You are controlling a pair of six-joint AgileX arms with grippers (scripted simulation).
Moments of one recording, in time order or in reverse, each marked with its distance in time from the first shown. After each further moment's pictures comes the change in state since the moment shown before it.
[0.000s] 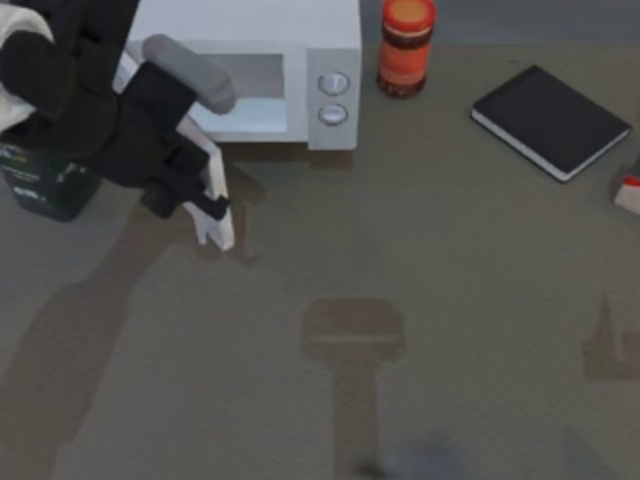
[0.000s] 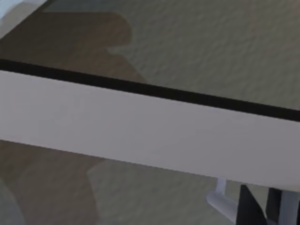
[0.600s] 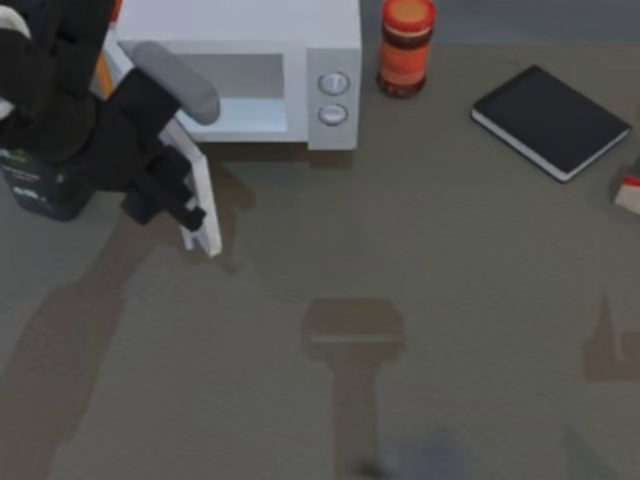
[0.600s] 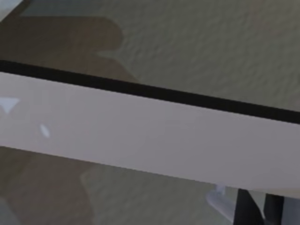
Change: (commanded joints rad) left arm 0.046 -0.004 -0.016 -0.039 0.055 0.112; right arm 0.000 0.000 0.000 0.000 0.000 0.000
